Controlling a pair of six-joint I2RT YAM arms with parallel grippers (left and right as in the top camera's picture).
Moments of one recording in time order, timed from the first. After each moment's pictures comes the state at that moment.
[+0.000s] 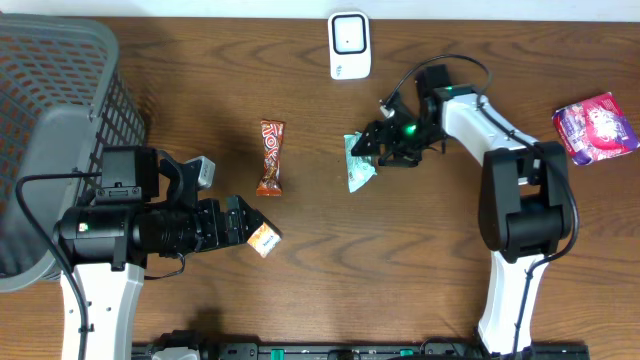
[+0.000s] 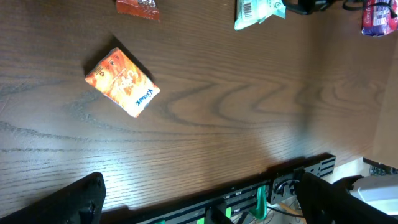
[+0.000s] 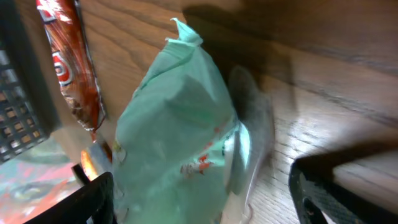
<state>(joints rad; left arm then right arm) 0.04 1.08 1.12 -1.33 0.56 -0.15 0.20 2.21 1.56 -0.84 -0.74 0.17</state>
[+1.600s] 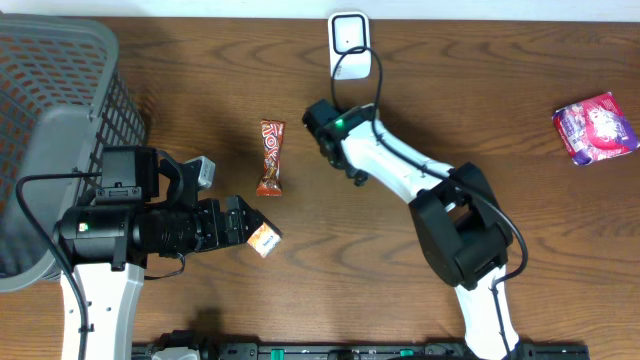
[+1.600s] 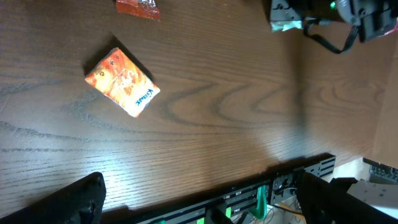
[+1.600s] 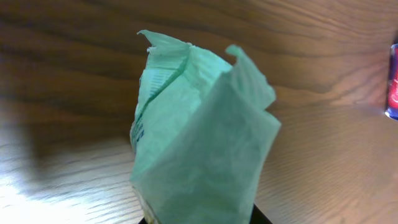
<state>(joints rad) 0.04 1.08 1.12 -1.33 0.56 -0.15 0.64 2.21 1.65 -1.03 0.63 0.50</state>
